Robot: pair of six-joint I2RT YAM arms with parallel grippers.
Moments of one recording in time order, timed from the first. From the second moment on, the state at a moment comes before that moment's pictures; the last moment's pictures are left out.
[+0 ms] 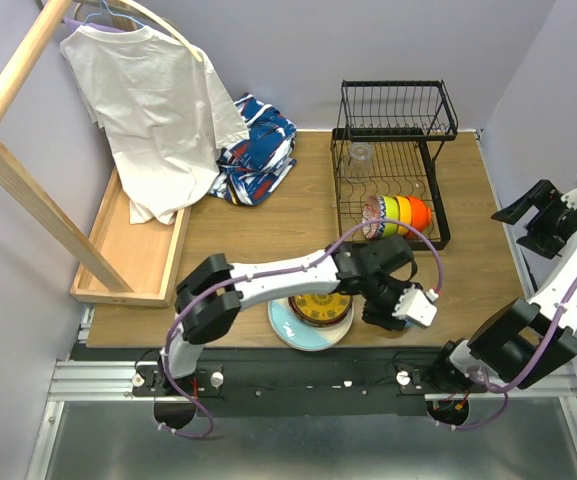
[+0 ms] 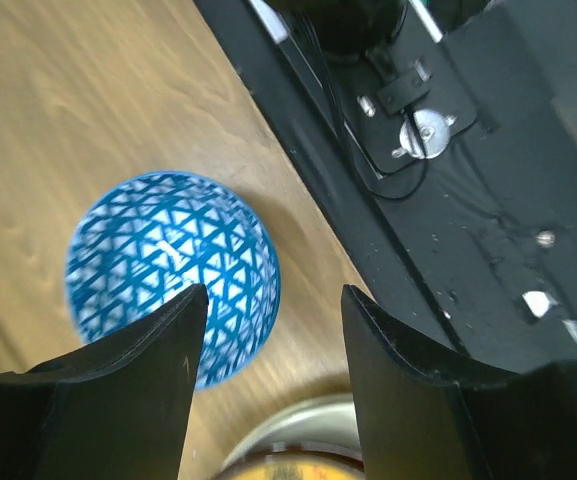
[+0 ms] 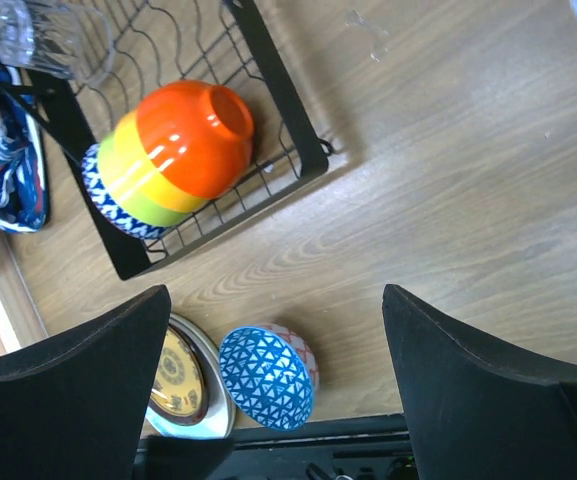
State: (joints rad) left arm -1.20 1.94 1.63 -0.56 0.60 0.73; right arm -0.79 1.33 1.39 -1.09 -0.60 0.04
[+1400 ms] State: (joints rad) left arm -1.19 2.13 1.74 -0.64 0.53 0.75; right arm -0.79 1.41 1.52 -1.15 -0.63 0.00
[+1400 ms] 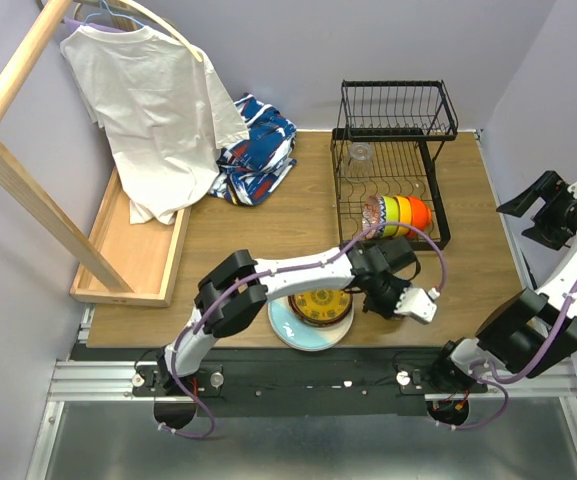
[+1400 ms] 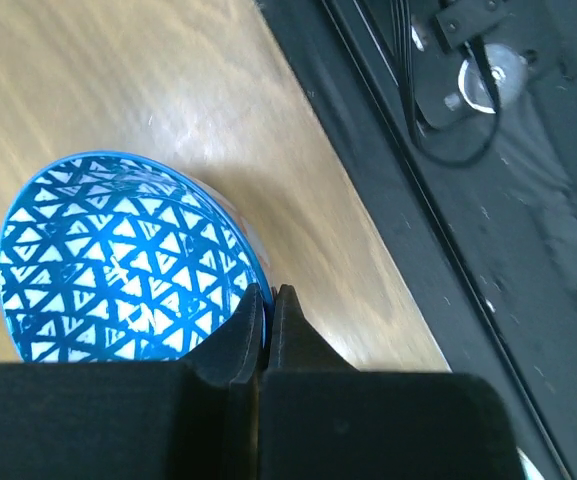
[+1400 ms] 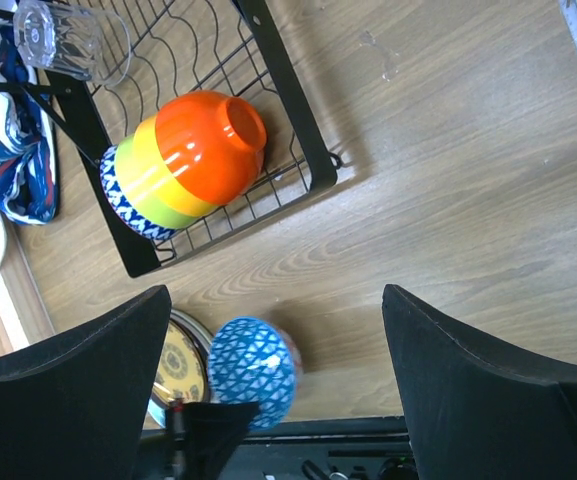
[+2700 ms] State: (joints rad) left arm -0.57 2.06 1.40 0.81 0.72 -0.96; right arm -0.54 1.51 1.54 -0.93 -0.33 -0.03
